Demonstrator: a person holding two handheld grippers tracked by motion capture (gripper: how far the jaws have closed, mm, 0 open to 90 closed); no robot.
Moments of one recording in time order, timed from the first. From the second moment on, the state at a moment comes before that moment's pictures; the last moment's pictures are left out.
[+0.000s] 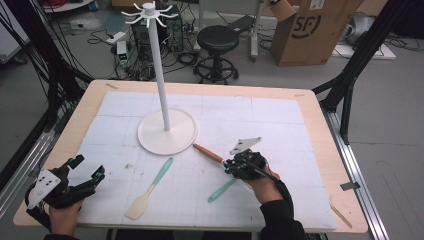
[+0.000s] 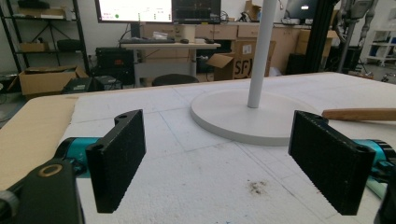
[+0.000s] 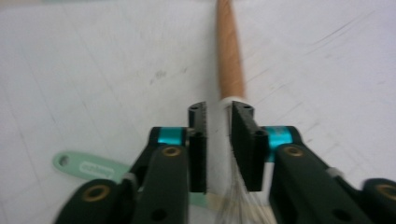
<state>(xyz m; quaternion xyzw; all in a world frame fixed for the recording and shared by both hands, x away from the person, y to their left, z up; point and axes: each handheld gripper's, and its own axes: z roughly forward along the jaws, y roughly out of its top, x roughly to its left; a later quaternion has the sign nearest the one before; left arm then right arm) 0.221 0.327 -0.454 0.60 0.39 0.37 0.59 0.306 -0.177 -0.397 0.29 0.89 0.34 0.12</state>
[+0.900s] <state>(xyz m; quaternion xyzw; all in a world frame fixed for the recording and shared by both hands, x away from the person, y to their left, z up) 0.222 0.327 -0.454 0.60 0.40 0.36 0.59 0.283 -0.229 -0.378 0.35 0.79 0.45 0.22</state>
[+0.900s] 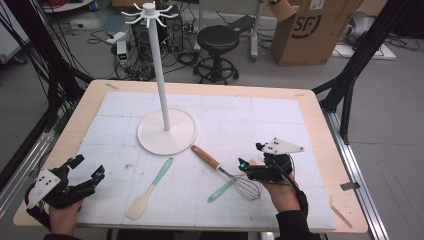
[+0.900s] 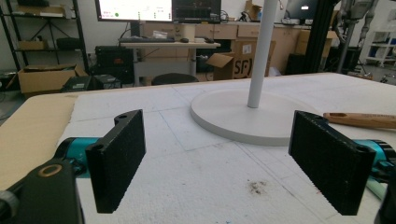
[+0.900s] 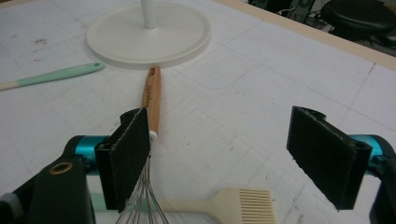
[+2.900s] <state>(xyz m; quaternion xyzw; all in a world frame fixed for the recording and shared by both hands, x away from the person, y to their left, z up) 0.222 0.327 -0.454 0.60 0.39 0.36 0.59 0.363 -0.097 -0.421 0.32 0.91 0.24 0.09</state>
